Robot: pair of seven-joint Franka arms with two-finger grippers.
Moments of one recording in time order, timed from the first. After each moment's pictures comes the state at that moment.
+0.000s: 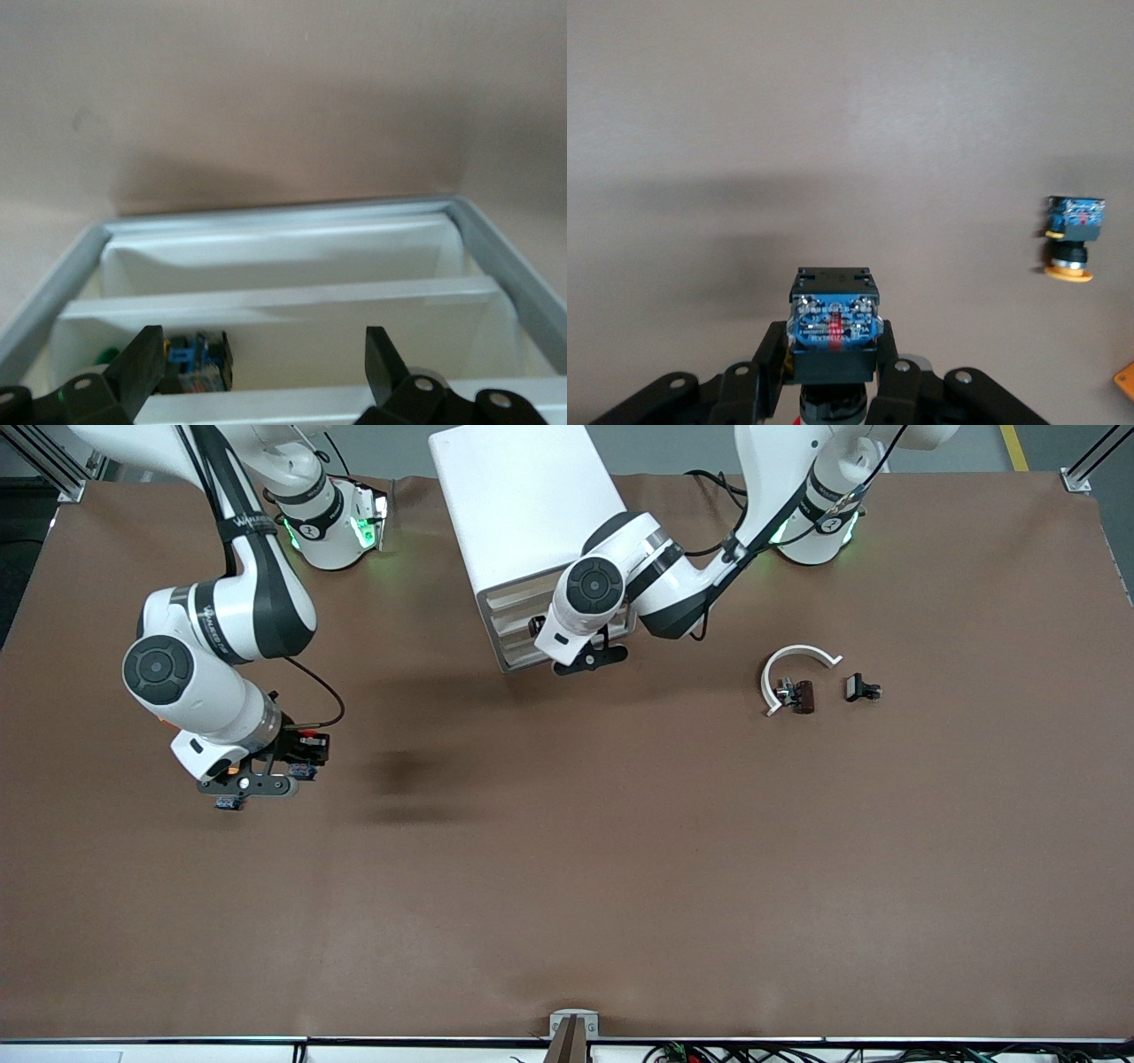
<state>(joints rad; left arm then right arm) -0.43 0.52 -0.57 -1.84 -0.19 2.12 -1.12 0.21 0.22 -0.05 -2.01 -0.03 2.19 0.21</state>
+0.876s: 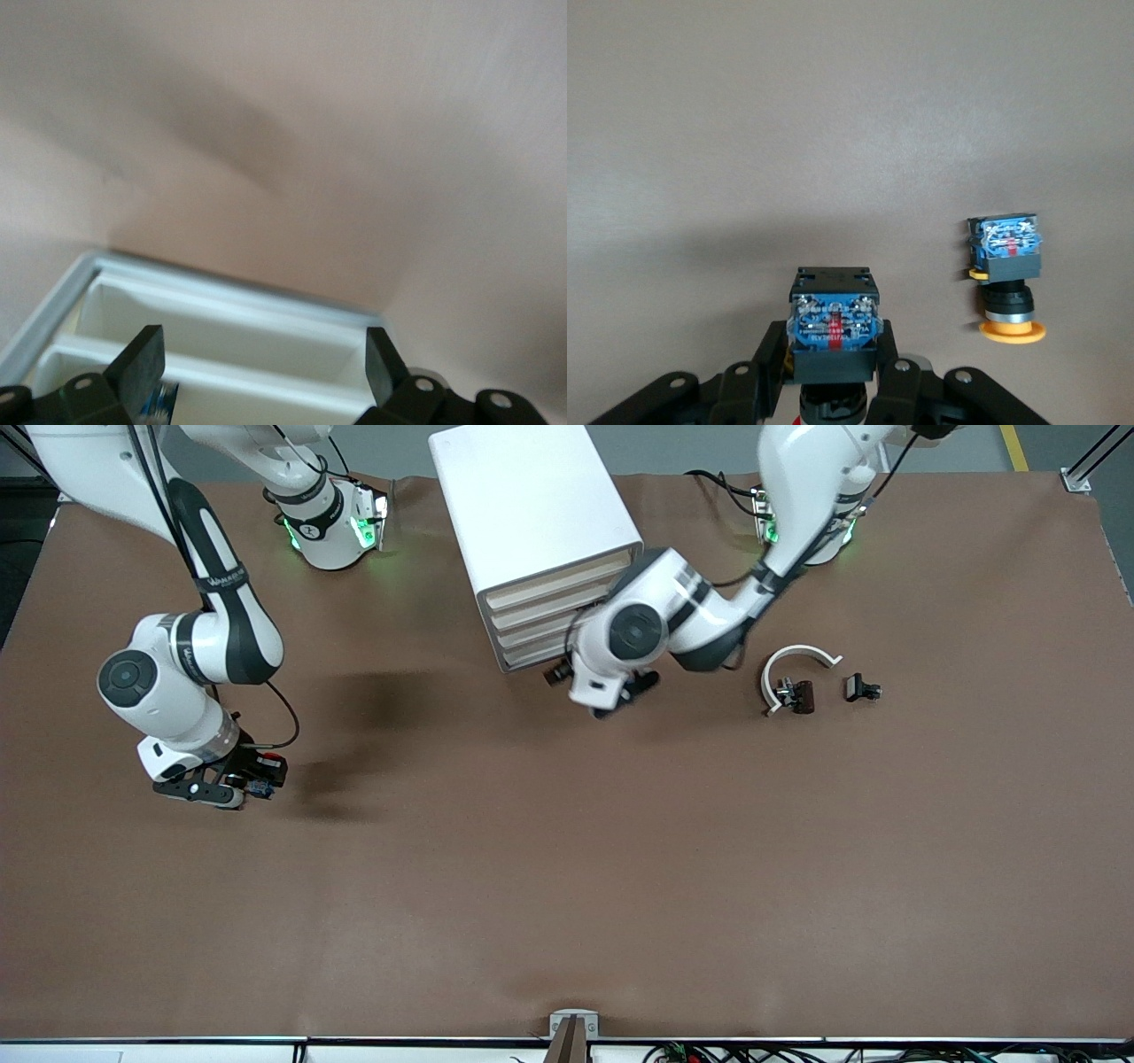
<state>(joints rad) -0.28 0.54 -0.52 -1.75 -0.20 2.13 -1.30 0.03 0.32 -0.05 -2.20 -0.04 2.58 0.18</state>
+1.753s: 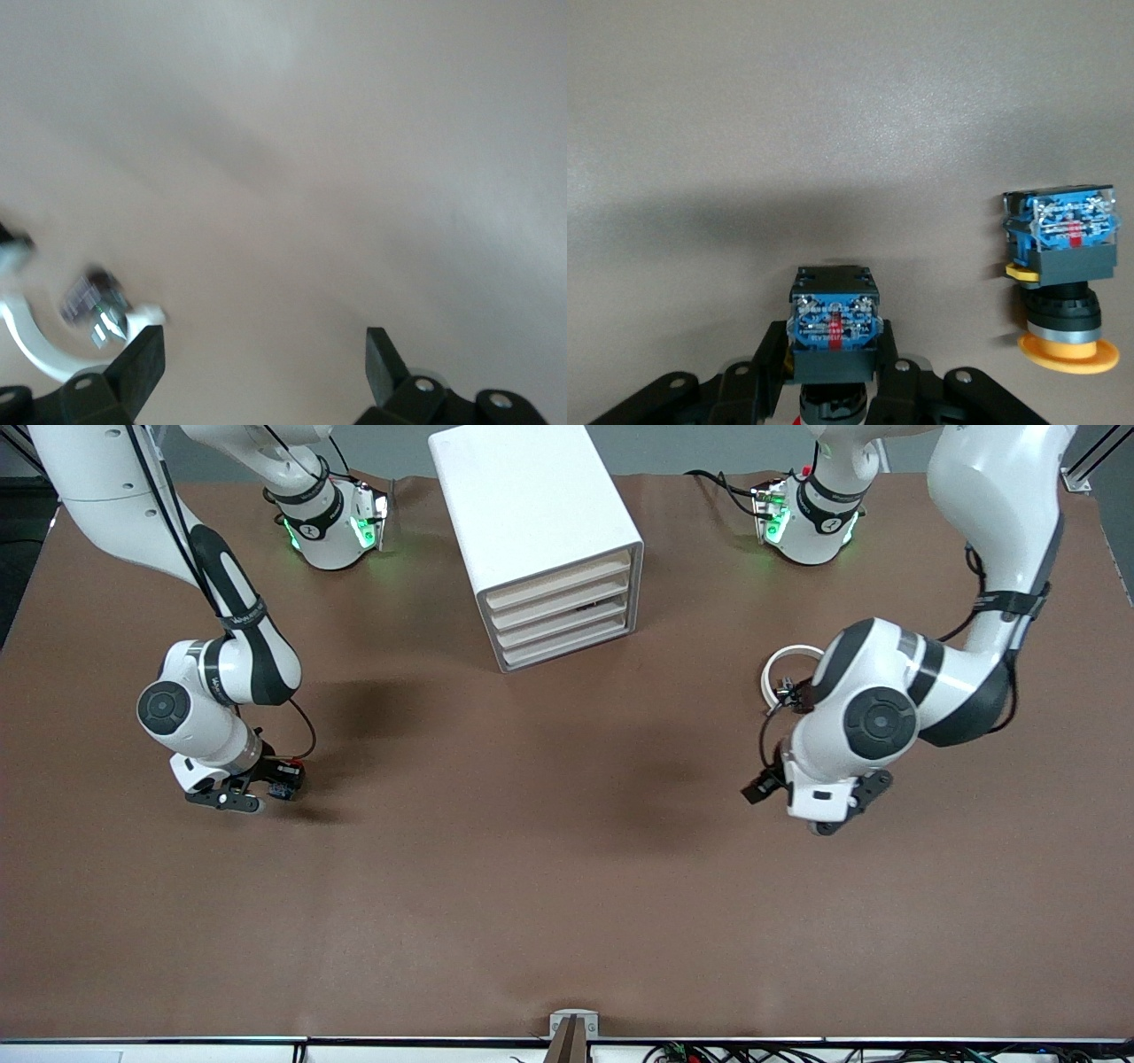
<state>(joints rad) 0.13 0.50 -0.52 -1.62 0.26 1.90 -1.06 0.02 0.44 -0.04 -2.18 -0.04 2.62 0.18</state>
